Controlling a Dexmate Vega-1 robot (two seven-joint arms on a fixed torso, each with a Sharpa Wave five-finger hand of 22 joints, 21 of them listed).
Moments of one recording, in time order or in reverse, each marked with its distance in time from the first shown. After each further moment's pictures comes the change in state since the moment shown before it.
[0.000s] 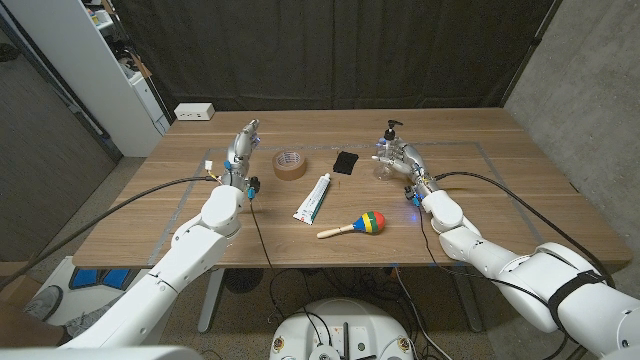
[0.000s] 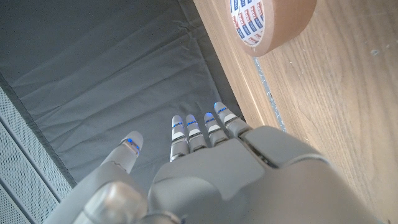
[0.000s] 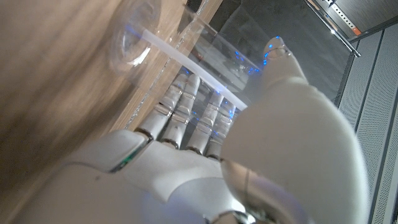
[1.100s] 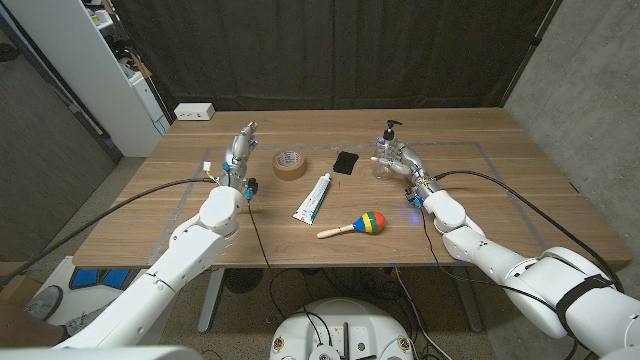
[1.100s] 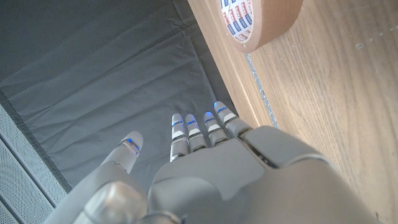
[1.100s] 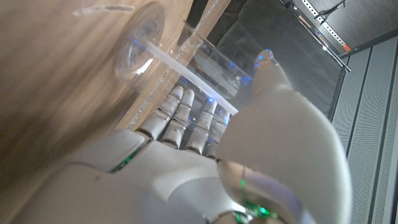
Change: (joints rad) left arm -0.002 0.015 0.000 0.010 -0.015 0.008 0.009; left_hand 0.000 0.000 0.001 0.013 0.000 0.027 0.009 0.000 0.000 0.009 0.002 0.000 0.000 0.016 -0.005 0.000 0.000 0.011 0.000 0.000 0.002; right arm -0.017 -0.034 -0.011 -0.057 -0.009 -0.025 0.041; right_hand -0.024 0.048 -0.059 0.013 -0.036 -0.170 0.013 -0.085 -0.037 -0.182 0.035 -0.129 -0.037 -0.215 0.006 -0.106 -0.038 -0.164 0.013 -0.040 -0.009
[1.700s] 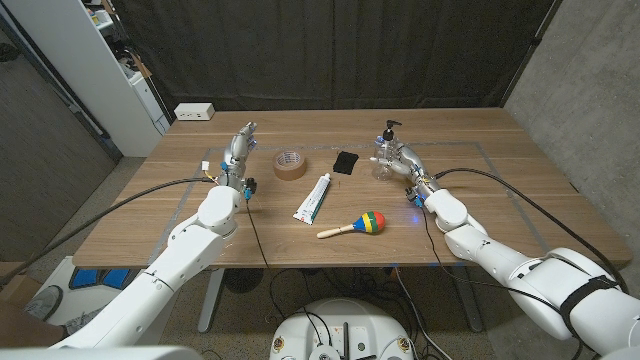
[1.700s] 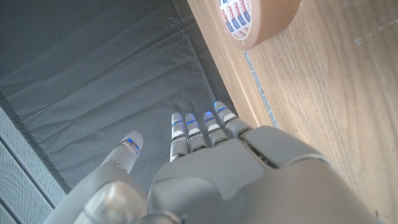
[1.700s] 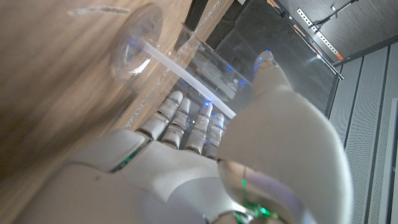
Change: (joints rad) left arm -0.003 0.004 -0.002 0.008 -0.007 -0.004 -0.007; left_hand 0.000 0.000 0.004 0.004 0.000 0.014 -0.003 0.007 0.000 0.009 -0.002 0.000 0.000 0.004 0.004 0.000 0.000 0.000 0.000 0.000 0.000; right arm -0.008 -0.024 -0.004 -0.040 -0.006 -0.015 0.023; right_hand -0.023 -0.023 -0.009 -0.001 -0.007 -0.131 0.024 -0.078 -0.014 -0.124 0.046 -0.064 -0.001 -0.118 0.000 -0.044 -0.036 -0.118 0.001 -0.004 -0.005
